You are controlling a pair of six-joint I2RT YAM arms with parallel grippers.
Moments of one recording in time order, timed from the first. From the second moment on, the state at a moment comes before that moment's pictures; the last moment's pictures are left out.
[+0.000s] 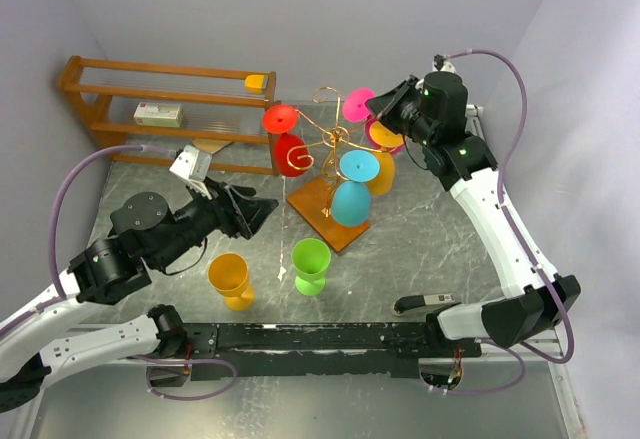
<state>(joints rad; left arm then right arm) -1.00 0.73 1.04 -0.35 -0.25 -0.48 0.37 1.35 1.52 -0.42 -0.01 0.80</state>
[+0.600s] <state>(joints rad) -1.00 0.72 1.03 -0.36 -0.25 -0.46 0.37 1.34 1.49 -0.40 0.13 0.76</state>
